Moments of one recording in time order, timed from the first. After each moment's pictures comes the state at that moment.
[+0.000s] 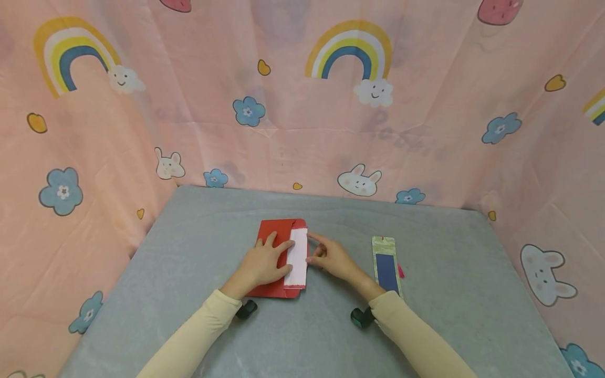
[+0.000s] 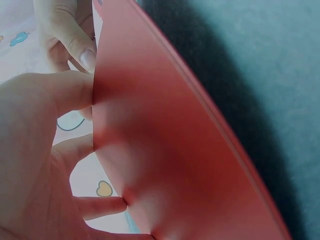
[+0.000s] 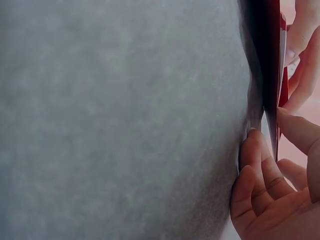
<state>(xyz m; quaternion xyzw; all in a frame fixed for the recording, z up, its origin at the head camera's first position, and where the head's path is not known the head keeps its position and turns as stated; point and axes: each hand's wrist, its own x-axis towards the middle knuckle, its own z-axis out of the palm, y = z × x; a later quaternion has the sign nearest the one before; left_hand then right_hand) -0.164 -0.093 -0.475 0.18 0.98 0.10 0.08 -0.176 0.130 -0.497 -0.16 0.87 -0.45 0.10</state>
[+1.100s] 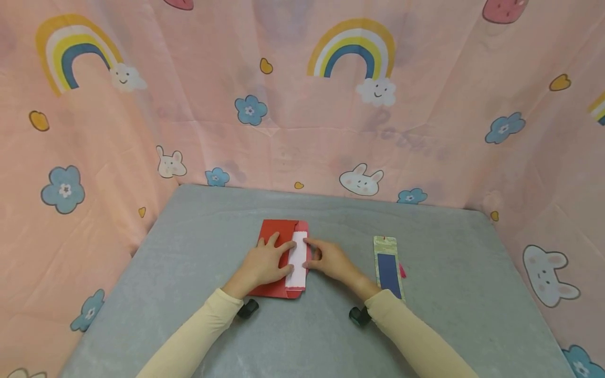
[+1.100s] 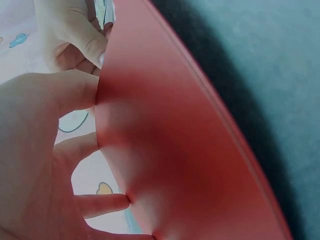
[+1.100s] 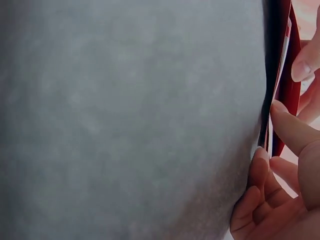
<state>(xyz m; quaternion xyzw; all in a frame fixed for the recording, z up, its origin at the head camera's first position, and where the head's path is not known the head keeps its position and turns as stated) -0.165 -0.094 -0.478 0.19 0.97 0.08 0.07 -0.176 0.117 -0.500 -0.17 0.92 -0.34 0.07</state>
